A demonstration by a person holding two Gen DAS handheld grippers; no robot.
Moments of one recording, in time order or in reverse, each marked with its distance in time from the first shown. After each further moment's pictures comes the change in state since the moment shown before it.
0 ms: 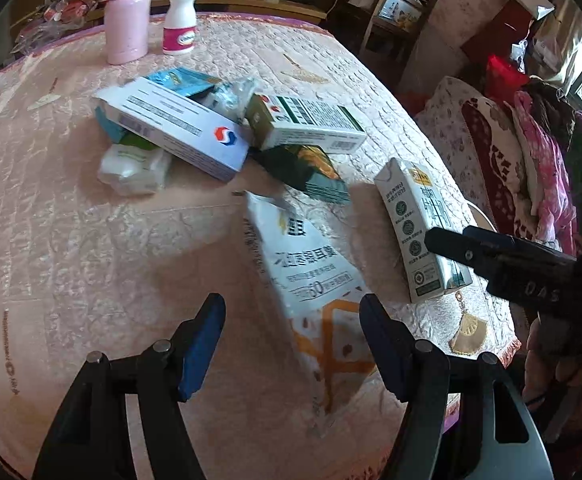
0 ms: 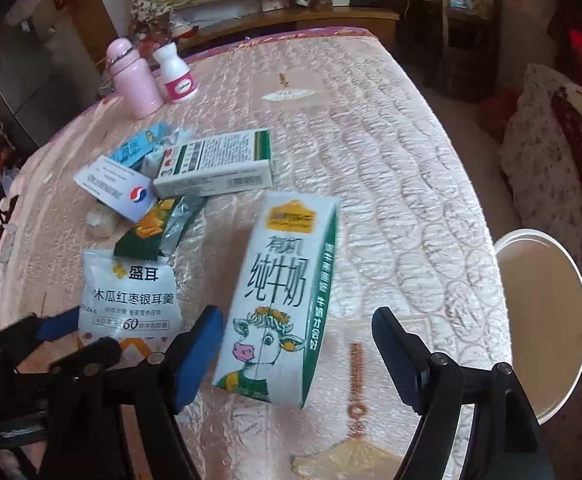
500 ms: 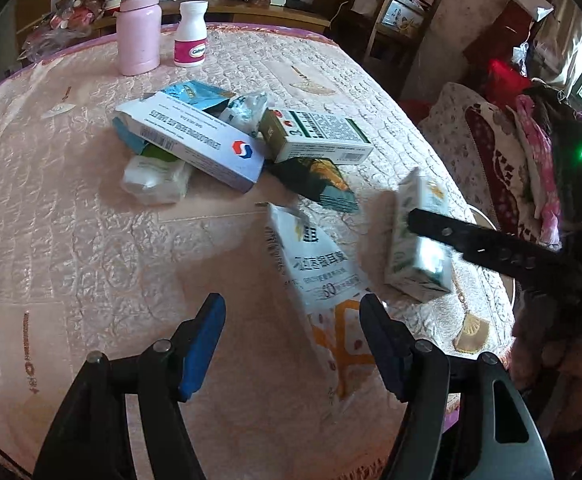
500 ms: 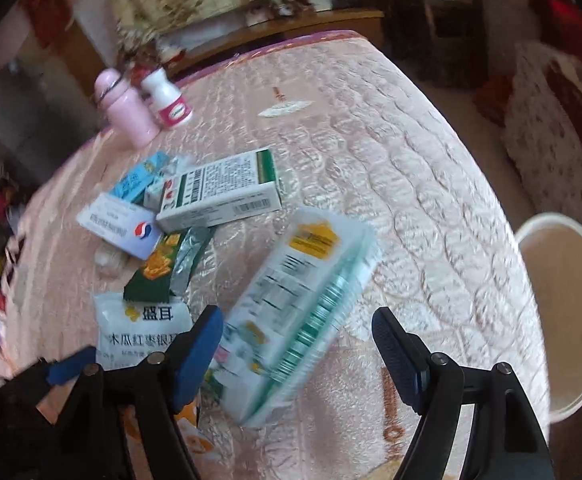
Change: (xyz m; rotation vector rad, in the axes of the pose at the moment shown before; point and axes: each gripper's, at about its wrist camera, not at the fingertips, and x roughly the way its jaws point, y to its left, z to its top) left arm -0.018 0.007 0.000 0.005 -0.032 0.038; right arm 0.012 0.004 0.009 0.082 -0.039 0.035
